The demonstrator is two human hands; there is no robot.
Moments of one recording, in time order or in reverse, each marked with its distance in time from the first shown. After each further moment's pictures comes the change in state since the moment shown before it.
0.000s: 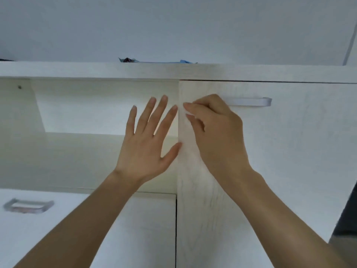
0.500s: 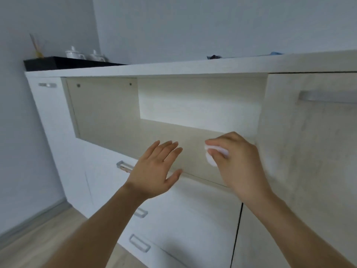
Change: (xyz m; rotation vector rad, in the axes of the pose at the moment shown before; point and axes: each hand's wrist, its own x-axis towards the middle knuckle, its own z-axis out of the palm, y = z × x) left_hand -0.110 -0.057 -0.073 0.218 -0.608 -0.230; right_hand -0.037 -0.016 0.077 0.347 -0.309 0.050
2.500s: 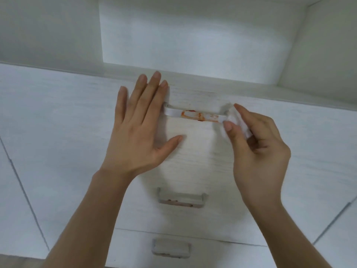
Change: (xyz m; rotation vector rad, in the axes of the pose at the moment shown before) left_hand -0.048 -0.224 0.221 -0.430 0.631 0.143; right_hand -0.054 -0.008 0.328 -0.135 0.616 0.060
